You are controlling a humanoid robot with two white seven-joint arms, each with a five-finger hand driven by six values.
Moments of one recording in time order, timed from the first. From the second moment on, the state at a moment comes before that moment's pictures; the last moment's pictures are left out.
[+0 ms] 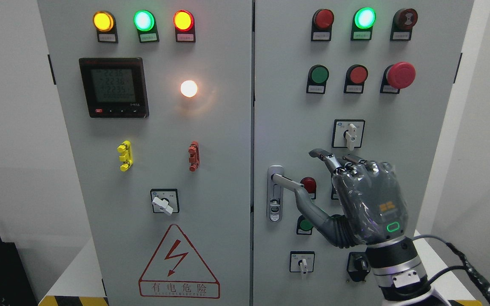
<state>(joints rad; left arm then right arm) 0.05 -0.05 -0.10 0.00 0.20 -0.11 0.00 -0.68 -0.49 0.59 -1.97 0.96 0.37 -0.21</state>
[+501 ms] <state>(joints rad) 0.05 -0.05 -0.10 0.00 0.20 -0.11 0.00 -0.74 -0.64 0.68 -1.99 0.80 0.34 -0.30</state>
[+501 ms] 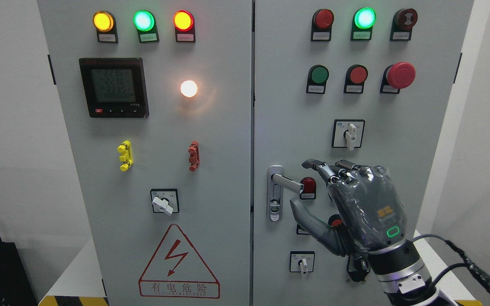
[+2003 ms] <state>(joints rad) 0.05 -0.05 -0.10 0.00 0.20 -0.11 0.00 -0.92 -0.82 0.85 -2.02 0.39 0.49 -0.21</state>
